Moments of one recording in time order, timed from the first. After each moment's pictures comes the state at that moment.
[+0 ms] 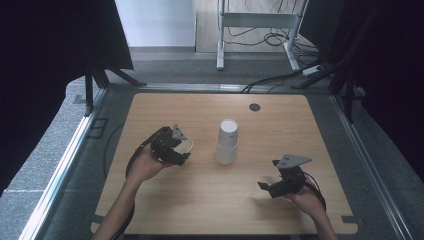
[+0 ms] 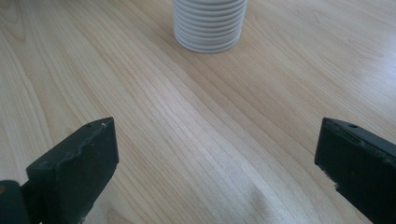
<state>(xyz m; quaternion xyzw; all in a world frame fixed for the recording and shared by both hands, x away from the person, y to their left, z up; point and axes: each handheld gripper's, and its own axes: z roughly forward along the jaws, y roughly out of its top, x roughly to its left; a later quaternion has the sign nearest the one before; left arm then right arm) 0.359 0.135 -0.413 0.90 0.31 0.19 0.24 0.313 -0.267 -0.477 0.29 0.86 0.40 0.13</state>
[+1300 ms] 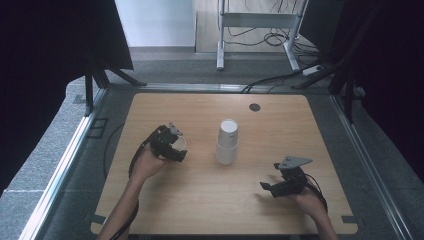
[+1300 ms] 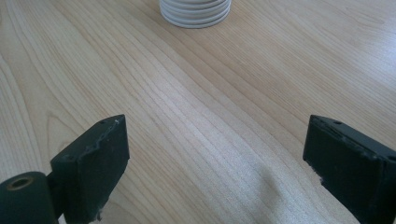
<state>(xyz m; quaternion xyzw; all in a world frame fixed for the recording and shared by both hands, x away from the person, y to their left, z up) 0.385 0.144 -0.443 0.88 0.37 0.19 0.24 0.315 -0.276 -0.489 0.31 0.86 0.38 0.13</state>
